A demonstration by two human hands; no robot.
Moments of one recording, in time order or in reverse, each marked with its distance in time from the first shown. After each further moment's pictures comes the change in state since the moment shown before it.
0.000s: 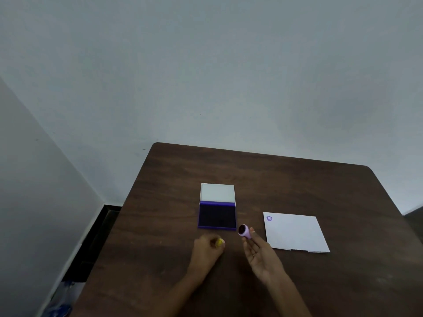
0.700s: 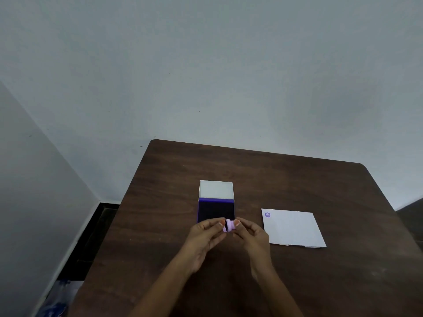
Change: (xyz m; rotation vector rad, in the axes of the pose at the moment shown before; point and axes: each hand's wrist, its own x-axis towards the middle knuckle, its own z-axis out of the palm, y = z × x) left_hand -0.017 0.043 -0.039 -1.044 -0.154 -0.293; right_hand 0.013 0.027 0.011 -0.752 0.151 -0.557
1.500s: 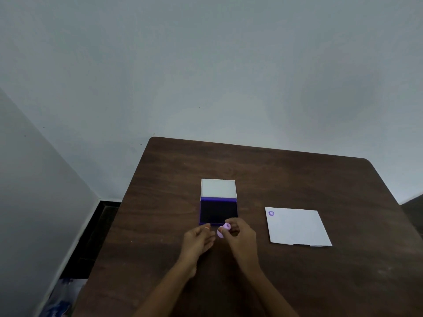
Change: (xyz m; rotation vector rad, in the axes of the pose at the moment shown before) left_hand 0.018 -0.014 -0.025 0.168 0.223 -0.016; right_hand 0.014 0.017 0.027 -0.296 -0.078 -0.257
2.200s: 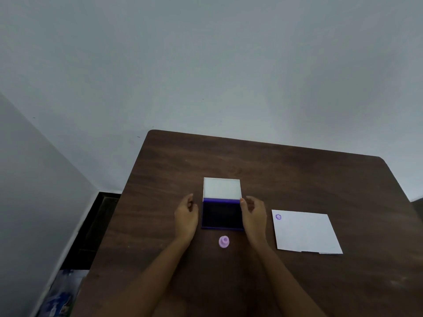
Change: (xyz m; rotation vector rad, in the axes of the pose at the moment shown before) left_hand 0.075 0.032 -0.011 0.512 0.301 0.374; right_hand 0.074 -0.006 -0.004 -0.008 0.158 0.077
